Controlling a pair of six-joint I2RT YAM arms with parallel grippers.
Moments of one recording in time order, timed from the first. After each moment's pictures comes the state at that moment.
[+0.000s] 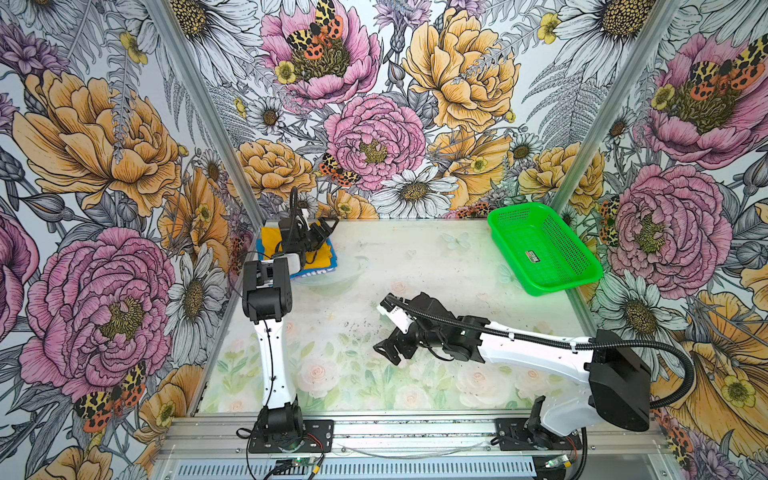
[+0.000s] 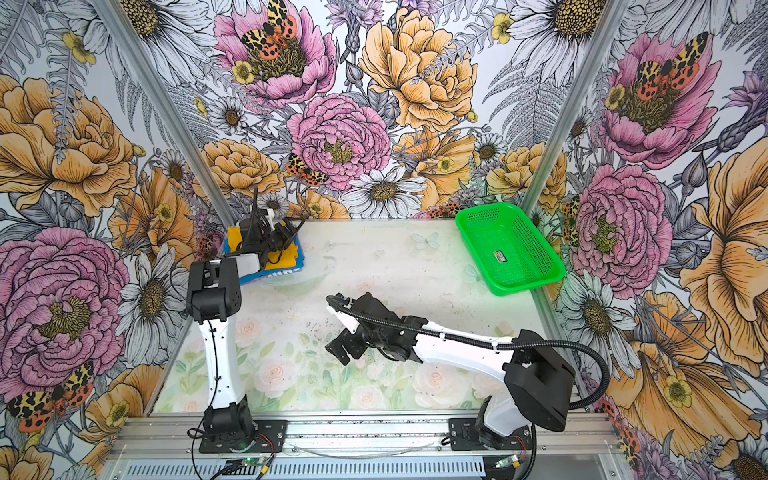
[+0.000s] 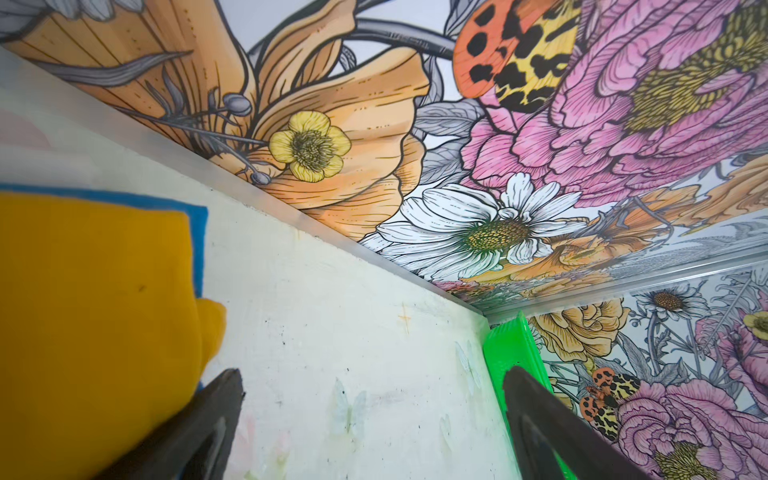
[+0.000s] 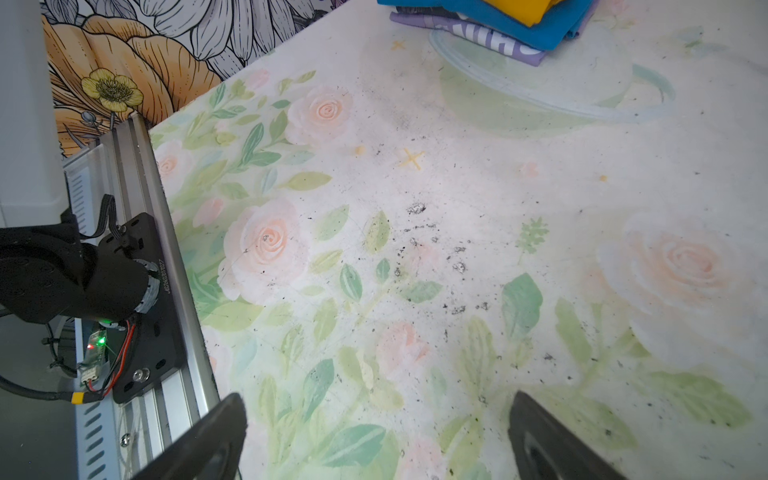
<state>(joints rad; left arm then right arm) 0.11 2.41 1.65 0.53 0.70 -0.86 1.01 1.48 0.95 -0.17 -0.15 0.15</state>
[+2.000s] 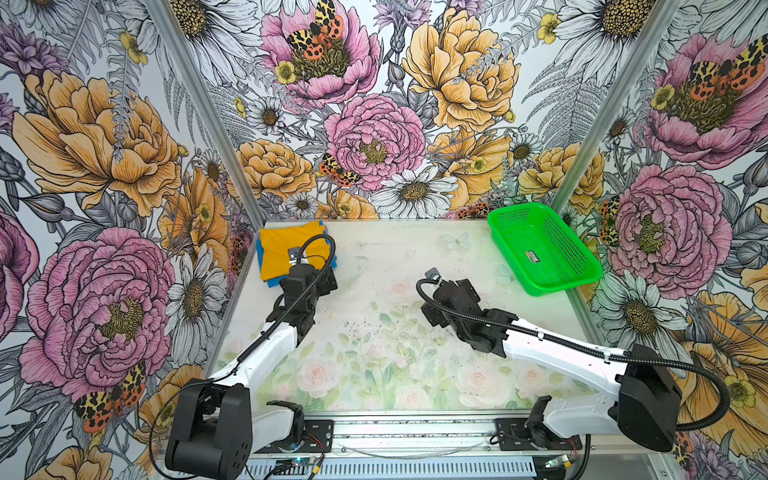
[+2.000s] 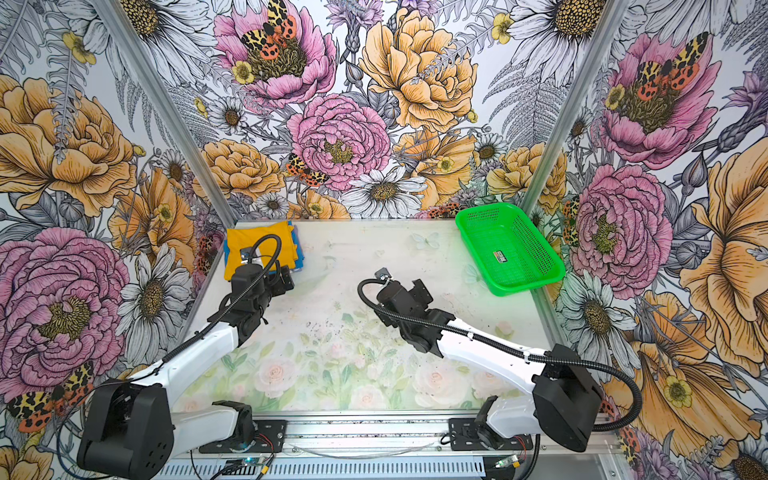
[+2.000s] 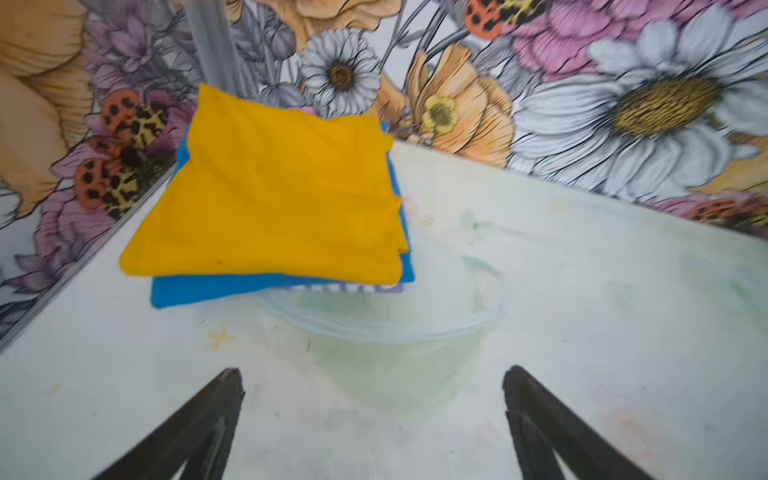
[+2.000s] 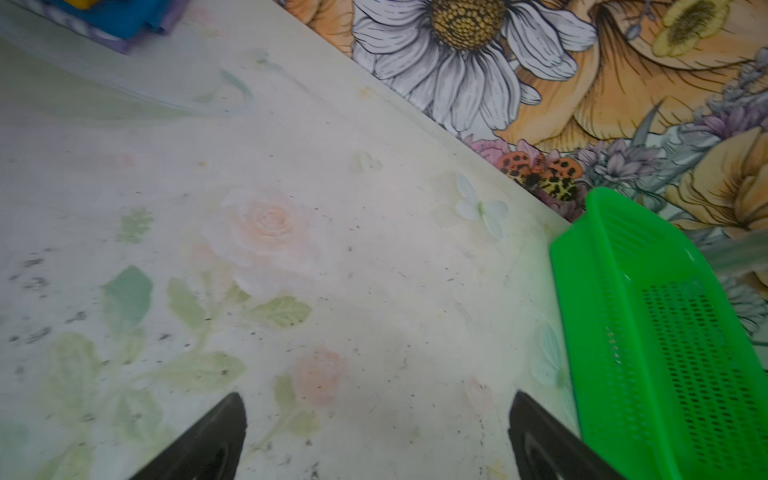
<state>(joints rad) -0.18 1.23 0.60 0.10 -0.35 -0.29 0.76 1.35 0.86 -0.27 0.59 -0.03</state>
